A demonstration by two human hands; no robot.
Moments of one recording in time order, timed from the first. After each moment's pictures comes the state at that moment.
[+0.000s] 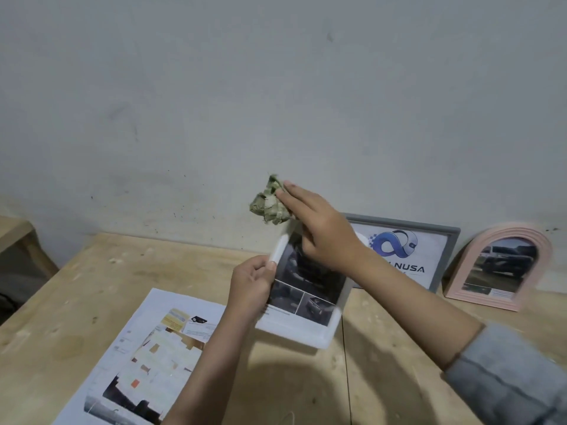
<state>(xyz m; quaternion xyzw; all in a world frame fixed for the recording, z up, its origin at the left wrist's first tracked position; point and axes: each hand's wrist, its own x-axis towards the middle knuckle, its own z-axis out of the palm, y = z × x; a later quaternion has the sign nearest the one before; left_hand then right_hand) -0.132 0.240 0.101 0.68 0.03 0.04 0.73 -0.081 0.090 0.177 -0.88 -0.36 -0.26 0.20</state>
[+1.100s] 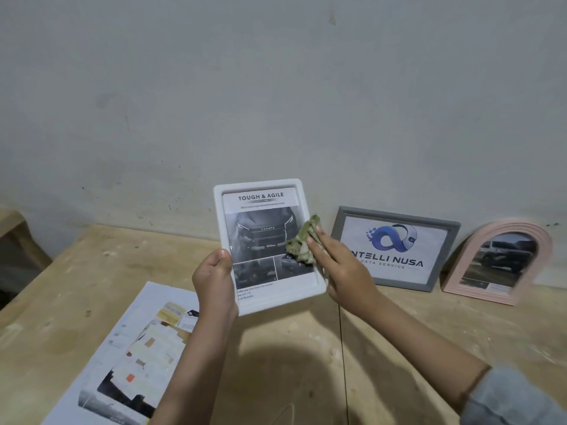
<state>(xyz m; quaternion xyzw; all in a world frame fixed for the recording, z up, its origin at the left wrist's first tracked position) -0.117 0.264 0.088 0.53 0.21 0.17 0.81 -0.100 0.040 0.079 -0.90 -0.31 -0.29 0.14</state>
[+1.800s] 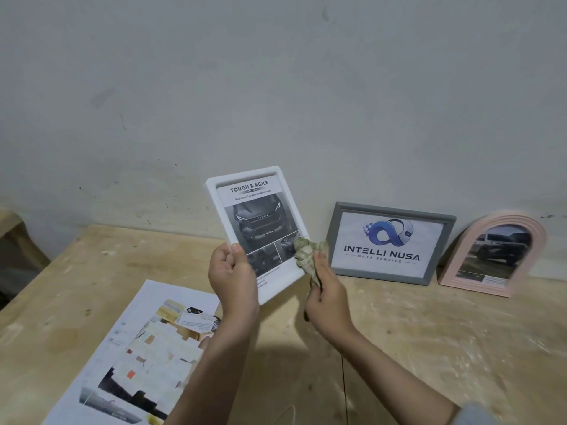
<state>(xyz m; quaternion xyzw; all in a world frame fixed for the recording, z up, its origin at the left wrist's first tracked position) -0.129 0.225 0.101 0.57 0.21 0.26 0.75 -0.147 0.086 0.051 -0.86 -0.02 -0.13 0.49</state>
